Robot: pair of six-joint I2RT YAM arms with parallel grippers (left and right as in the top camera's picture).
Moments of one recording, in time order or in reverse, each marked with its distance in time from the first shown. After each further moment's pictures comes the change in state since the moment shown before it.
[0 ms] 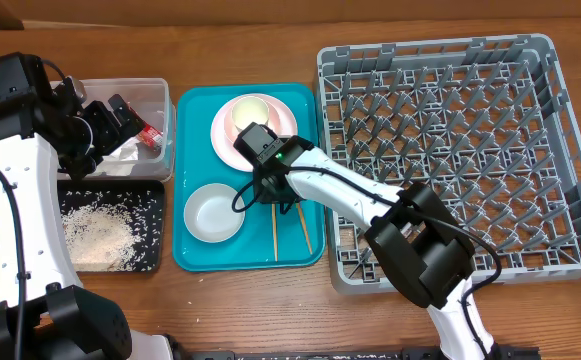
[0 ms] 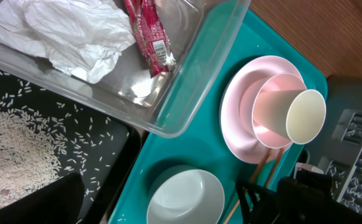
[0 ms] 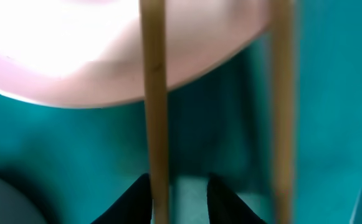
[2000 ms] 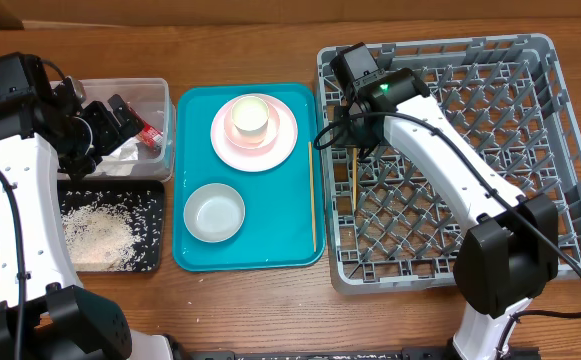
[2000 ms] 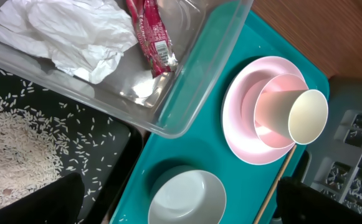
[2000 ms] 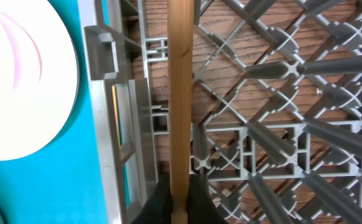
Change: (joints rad) left arm 0.000 0.000 0.000 0.000 -0.007 0.000; right arm -0.340 -0.245 0.079 -0.271 0.050 -0.278
